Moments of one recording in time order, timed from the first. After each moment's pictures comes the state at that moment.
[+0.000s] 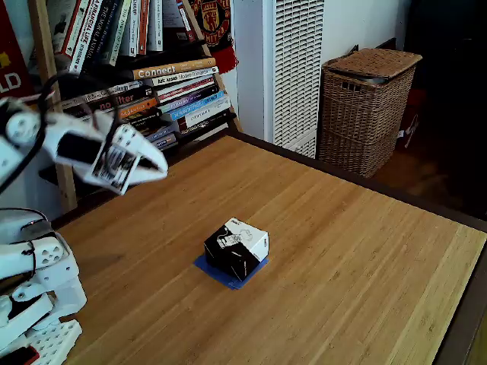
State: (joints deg) arm 7.6 167.6 142.0 62.1 -1.9
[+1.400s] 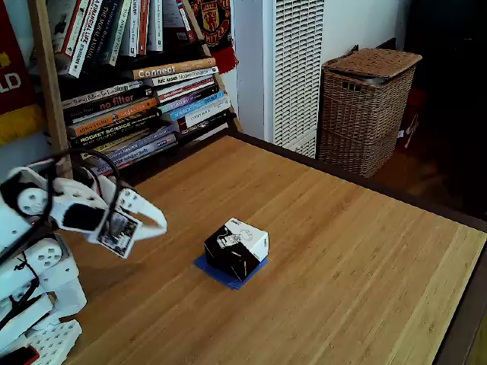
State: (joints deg) arm 9.4 193.0 172.6 61.4 -5.9
